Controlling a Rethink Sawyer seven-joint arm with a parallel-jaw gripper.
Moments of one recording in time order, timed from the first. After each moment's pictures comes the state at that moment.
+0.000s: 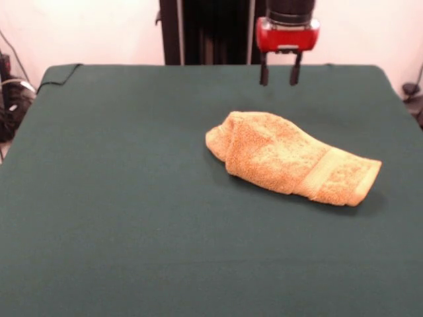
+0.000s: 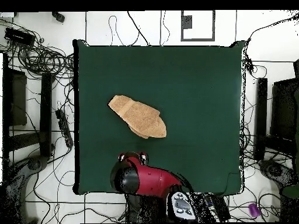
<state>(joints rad) -0.06 -0.66 -0.01 2.15 0.06 0.01 1.57</state>
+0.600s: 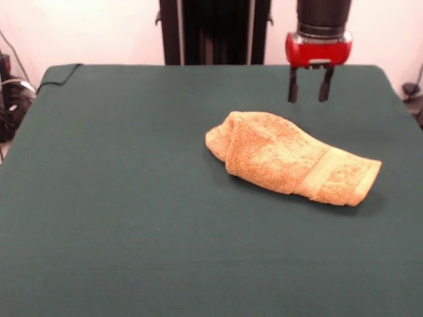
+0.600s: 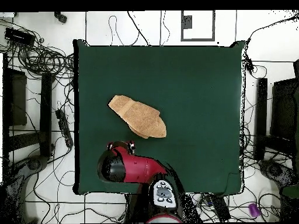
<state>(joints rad) 0.03 -0.62 -0.01 2.04 0.11 0.01 1.57</state>
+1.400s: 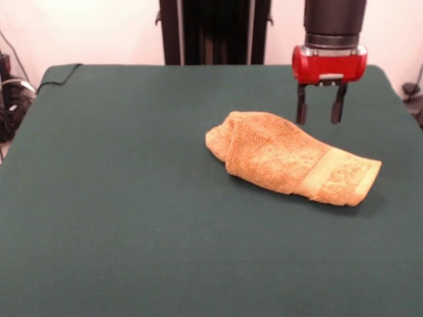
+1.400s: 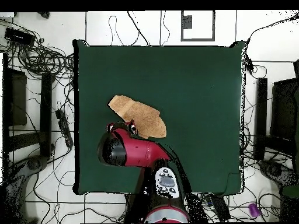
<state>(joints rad) 0.01 -0.62 0.00 1.90 0.12 0.01 1.57</state>
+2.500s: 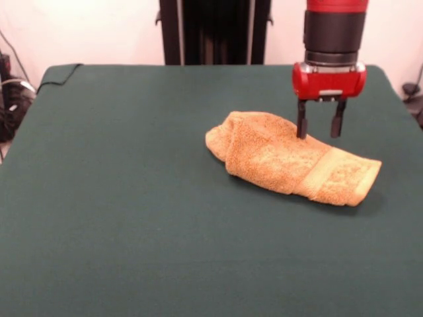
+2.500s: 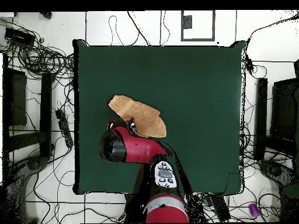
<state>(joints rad) 0.02 -0.54 0.01 1.87 0.12 -0.04 1.57</state>
